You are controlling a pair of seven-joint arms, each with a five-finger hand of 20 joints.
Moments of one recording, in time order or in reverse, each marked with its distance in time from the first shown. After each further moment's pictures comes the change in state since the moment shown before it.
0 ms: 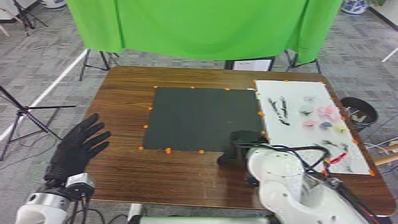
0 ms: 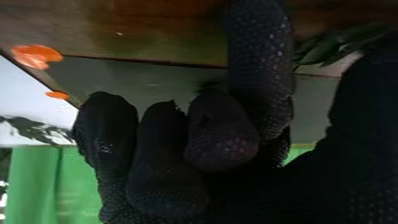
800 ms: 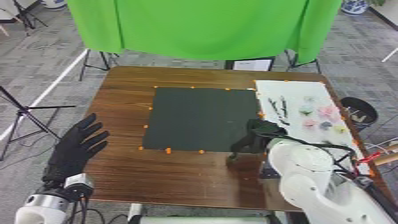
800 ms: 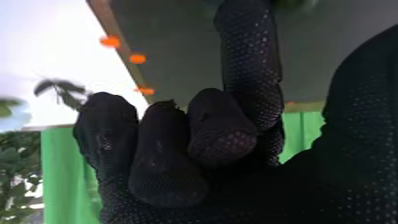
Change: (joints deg) left arm 0.7 -0.6 -0.4 -0.5 -0.2 0.4 0.9; right arm -3.8 4.3 9.0 -4.3 5.2 3.8 -1.6
